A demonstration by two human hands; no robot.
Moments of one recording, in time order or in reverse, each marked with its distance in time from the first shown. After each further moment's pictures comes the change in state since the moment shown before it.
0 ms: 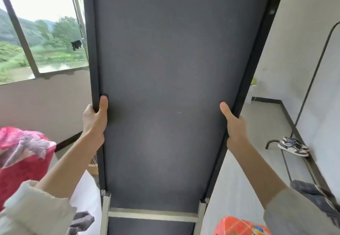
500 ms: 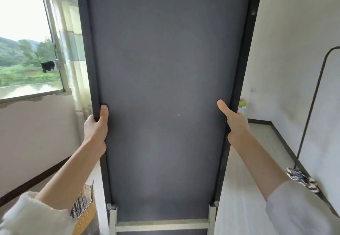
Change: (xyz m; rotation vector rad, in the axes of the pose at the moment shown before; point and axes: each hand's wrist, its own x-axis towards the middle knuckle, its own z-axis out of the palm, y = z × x) left_hand 0.245 -0.033 0.206 -0.151 -0.086 -0.033; right_hand 0.271 -0.027 0.125 0.048 -0.037 -0.096
